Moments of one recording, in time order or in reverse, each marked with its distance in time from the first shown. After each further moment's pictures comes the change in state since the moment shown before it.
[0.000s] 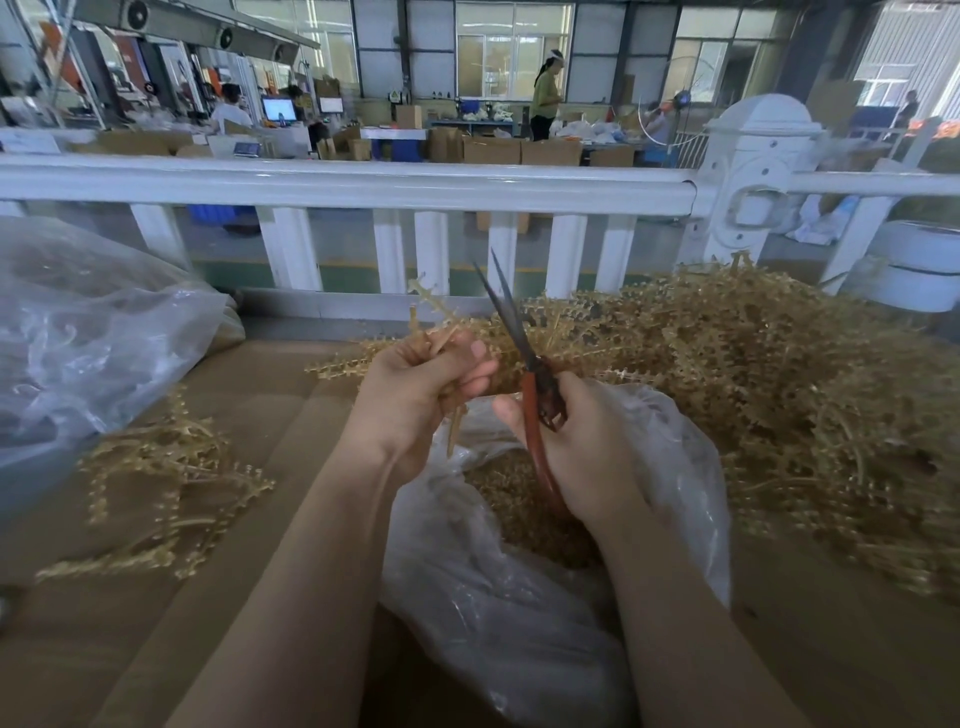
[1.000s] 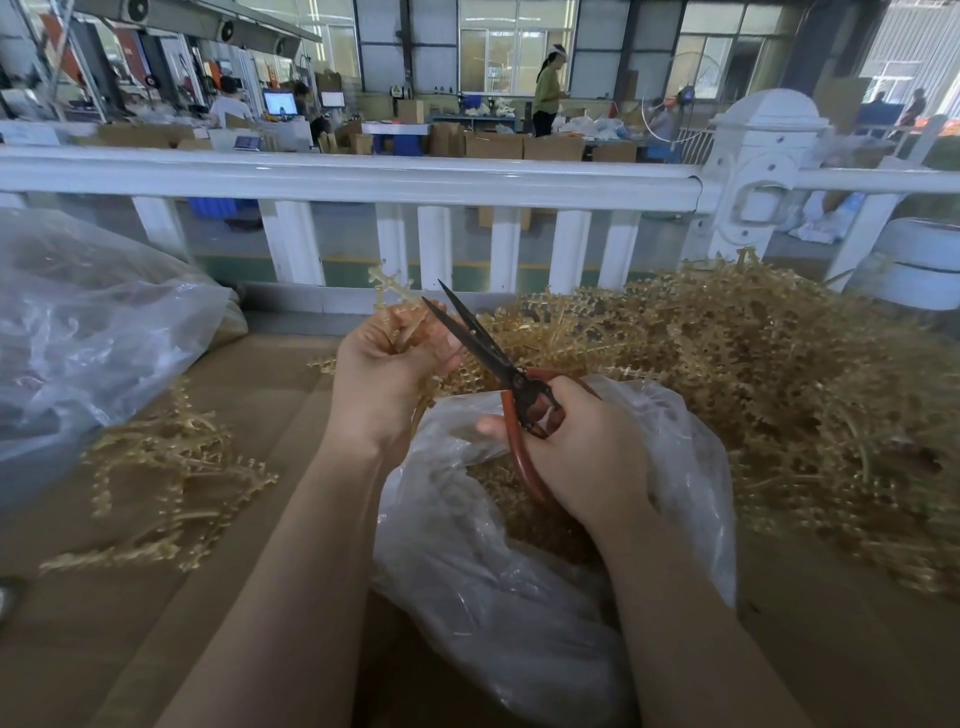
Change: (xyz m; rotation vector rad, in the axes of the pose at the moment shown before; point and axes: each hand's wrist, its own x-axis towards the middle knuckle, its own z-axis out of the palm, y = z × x) left_hand 0.000 0.006 -0.012 0.044 0.042 0.254; right_hand -0.005 0.000 0.001 -0.348 0.063 -0.106
